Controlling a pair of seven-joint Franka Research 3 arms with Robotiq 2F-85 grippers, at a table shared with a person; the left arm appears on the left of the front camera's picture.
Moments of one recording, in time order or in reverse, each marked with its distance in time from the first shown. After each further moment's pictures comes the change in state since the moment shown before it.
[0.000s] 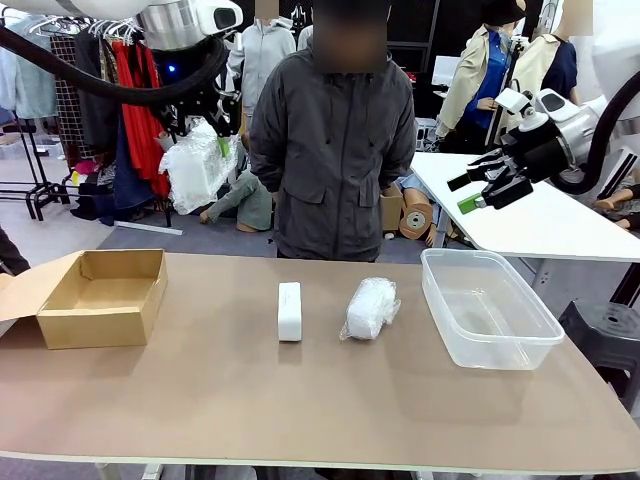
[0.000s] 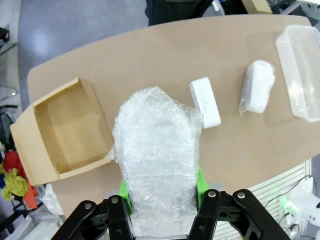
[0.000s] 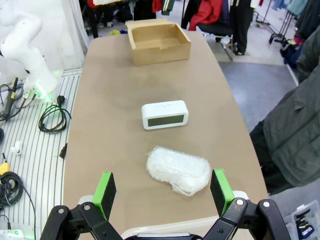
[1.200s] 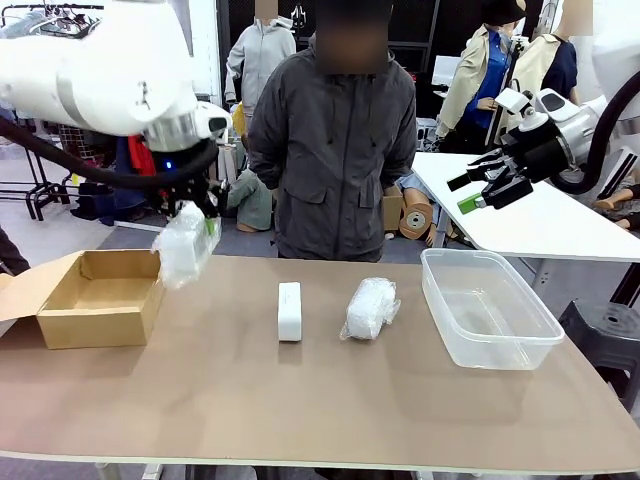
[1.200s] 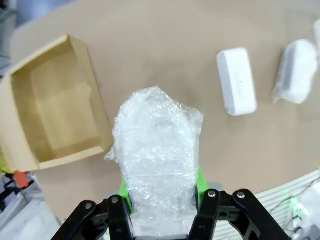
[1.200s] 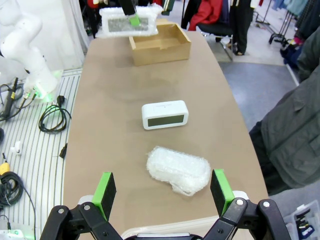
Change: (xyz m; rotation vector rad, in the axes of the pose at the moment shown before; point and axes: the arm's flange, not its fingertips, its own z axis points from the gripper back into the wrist) left arm -0.040 0.027 -0.105 0.035 0.117 0.071; right arm 0.000 0.000 0.000 0.000 0.000 0.000
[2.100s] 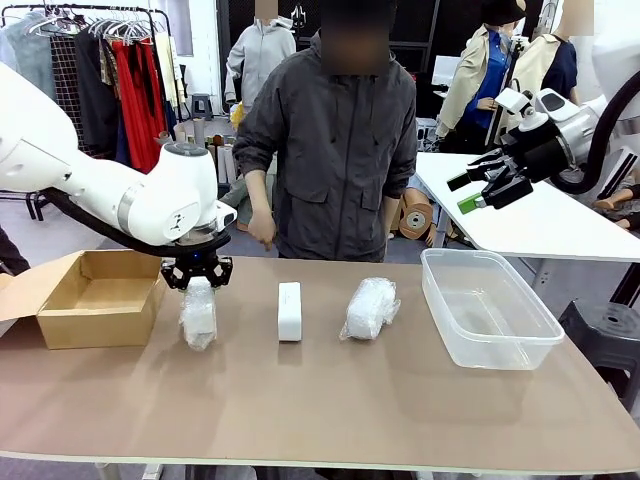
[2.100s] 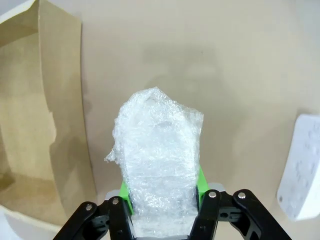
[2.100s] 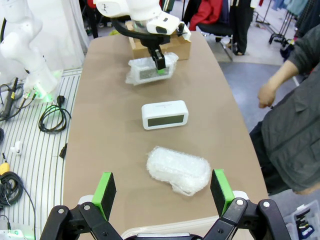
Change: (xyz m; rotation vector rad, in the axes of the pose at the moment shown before) left arm 0.023 0.020 -0.216 0.122 0.035 0.258; right arm 0.000 0.000 0.000 0.000 0.000 0.000
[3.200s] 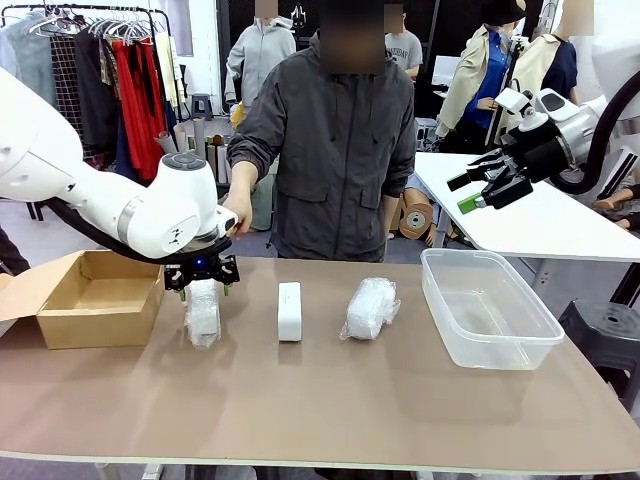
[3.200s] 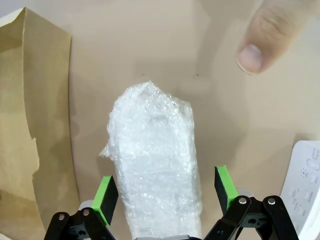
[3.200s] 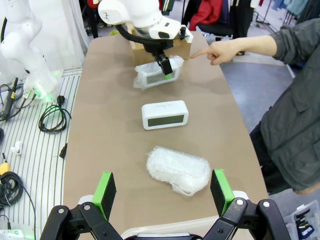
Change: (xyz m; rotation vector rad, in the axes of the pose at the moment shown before) left arm 0.006 -0.002 -0.029 -0.038 -0.077 0.051; right arm 0.000 0.000 0.000 0.000 0.000 0.000
